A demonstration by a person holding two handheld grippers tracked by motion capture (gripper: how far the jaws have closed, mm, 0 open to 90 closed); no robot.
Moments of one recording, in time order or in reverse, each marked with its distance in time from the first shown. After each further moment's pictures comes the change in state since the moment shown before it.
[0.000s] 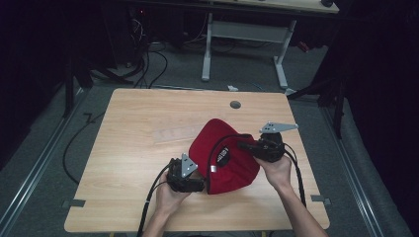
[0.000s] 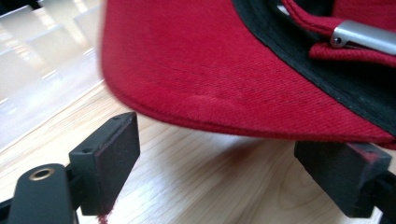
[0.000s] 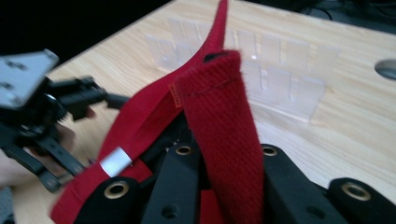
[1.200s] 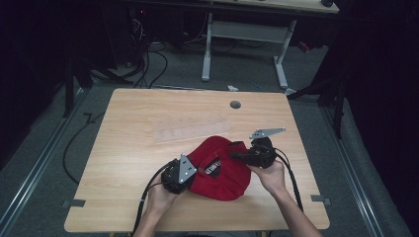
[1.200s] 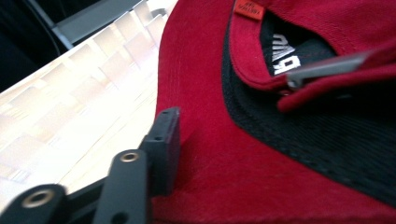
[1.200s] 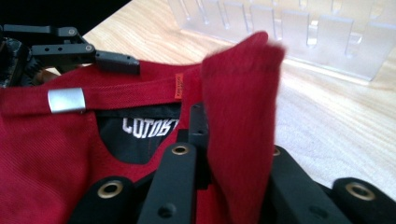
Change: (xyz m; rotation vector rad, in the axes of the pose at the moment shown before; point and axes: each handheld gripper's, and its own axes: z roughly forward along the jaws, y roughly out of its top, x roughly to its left) left arm -0.010 0.020 -0.023 -0.008 -0.087 0.162; right arm 0.006 -0.013 0.022 0.113 0.115 0.049
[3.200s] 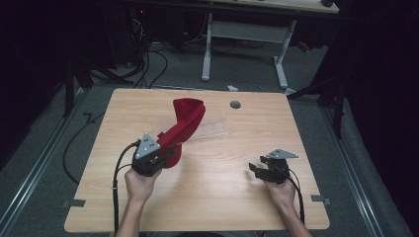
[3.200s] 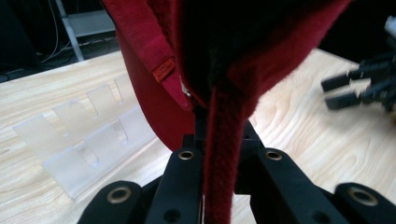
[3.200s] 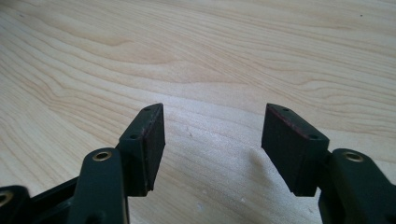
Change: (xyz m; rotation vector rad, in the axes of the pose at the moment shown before) left arm 0.067 0.065 -0.033 -0.147 0.022 -0.307; right arm -0.055 -0.099 0.010 -0.050 -0.413 0.052
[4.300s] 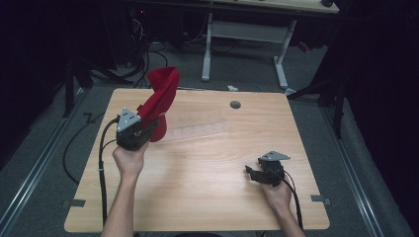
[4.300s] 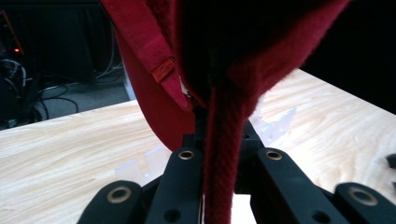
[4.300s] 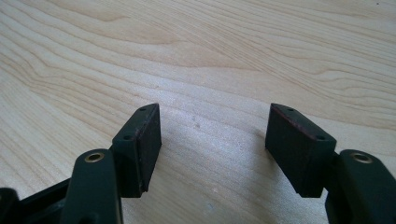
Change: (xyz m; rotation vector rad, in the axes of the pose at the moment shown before) left arm 0.037 0.061 0.023 -0.170 0.125 -0.005; right arm 0.012 -0.003 0.010 0.048 -0.047 -0.050
